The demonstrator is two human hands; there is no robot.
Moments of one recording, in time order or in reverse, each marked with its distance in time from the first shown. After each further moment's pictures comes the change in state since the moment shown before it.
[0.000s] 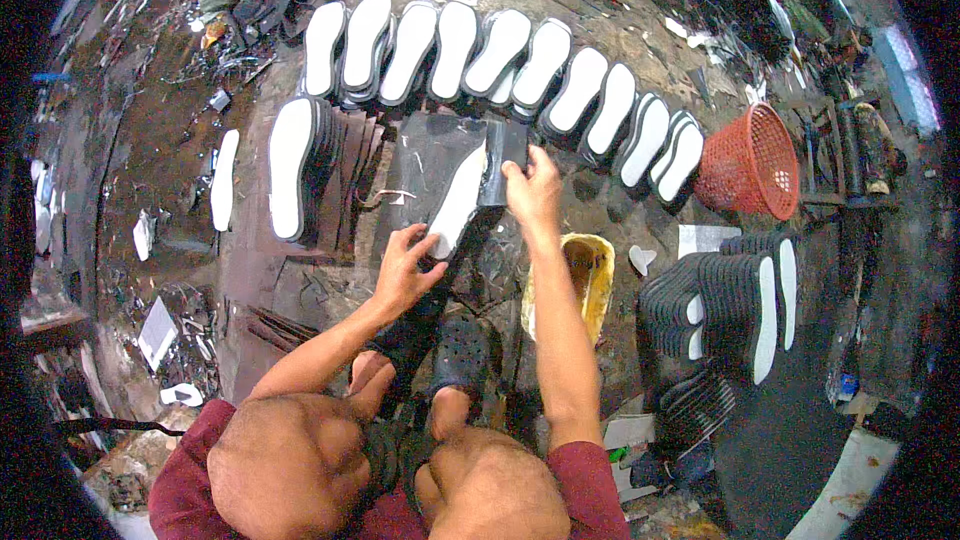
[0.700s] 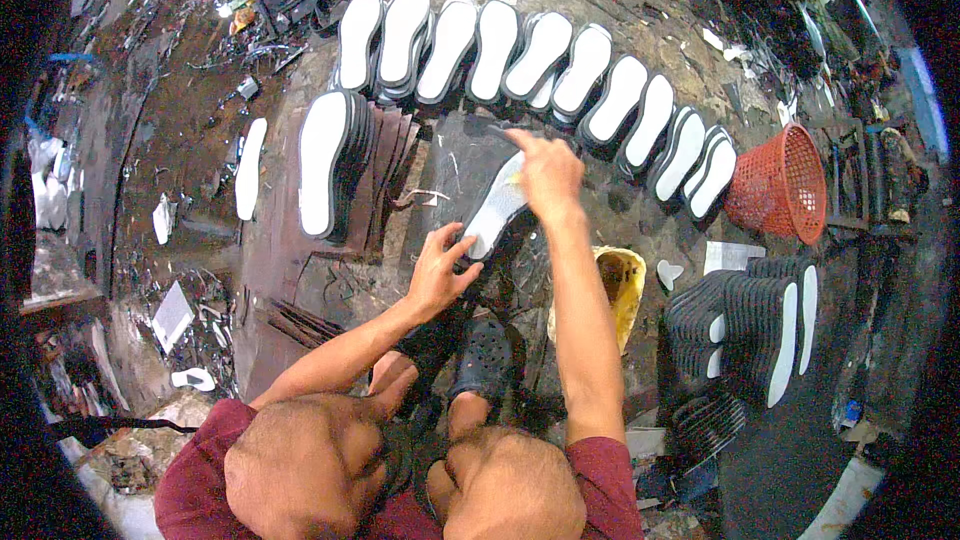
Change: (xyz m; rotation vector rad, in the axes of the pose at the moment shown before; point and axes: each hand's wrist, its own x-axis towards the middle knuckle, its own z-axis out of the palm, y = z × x) left_hand 0.002 0.001 -0.003 -0.004 0.036 -0.016; right_hand 0.019 -0.036 0.037 -0.936 -0.201 -0.559
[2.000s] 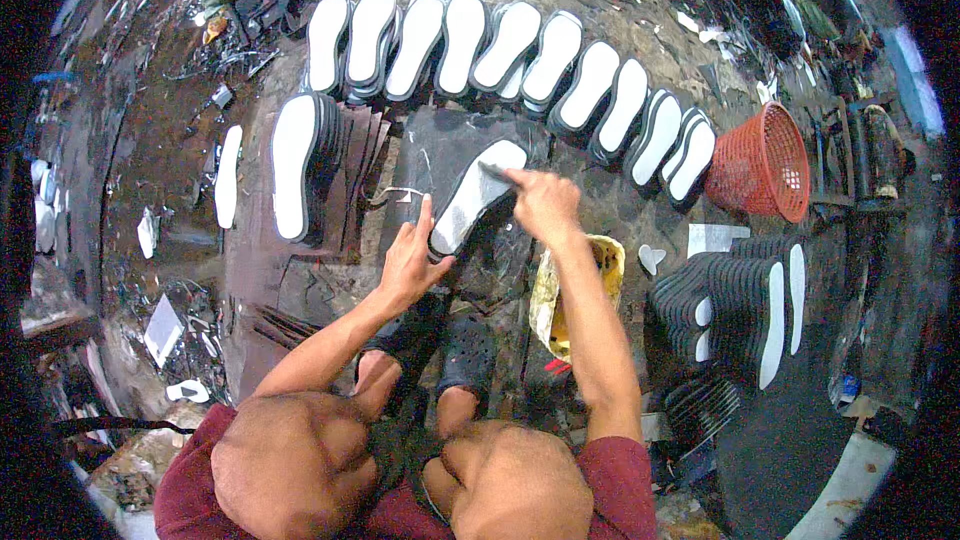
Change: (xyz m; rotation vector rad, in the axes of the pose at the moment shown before) left_hand 0.018 0.010 -0.016 0.084 -0.207 -0.094; right_hand -0.057 0.050 0.011 0.031 -0.094 0.031
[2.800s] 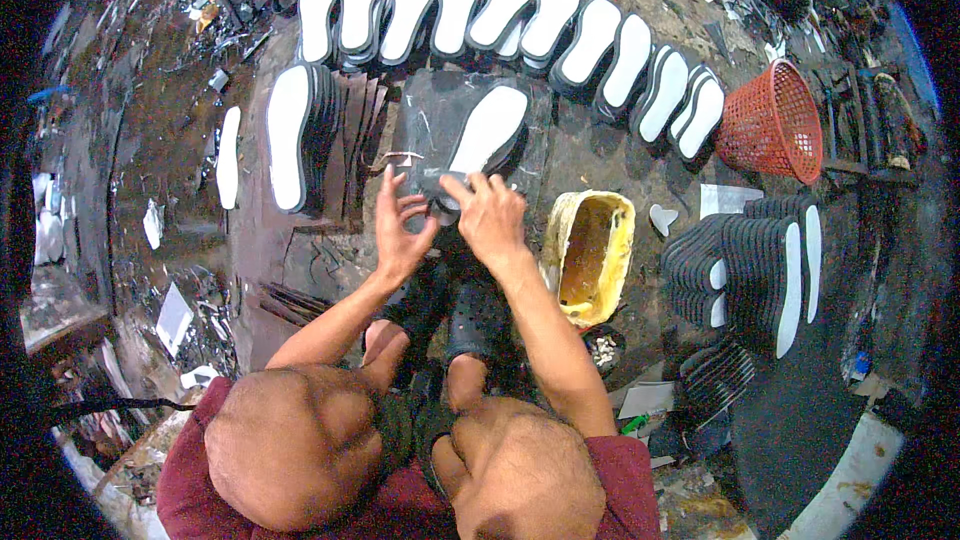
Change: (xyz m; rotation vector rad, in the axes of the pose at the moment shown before) left_hand -0.018 -0.012 0.019 -0.586 0.405 -0.118; right_hand -0.063 -0.090 0.041 0.091 0.169 -0.145
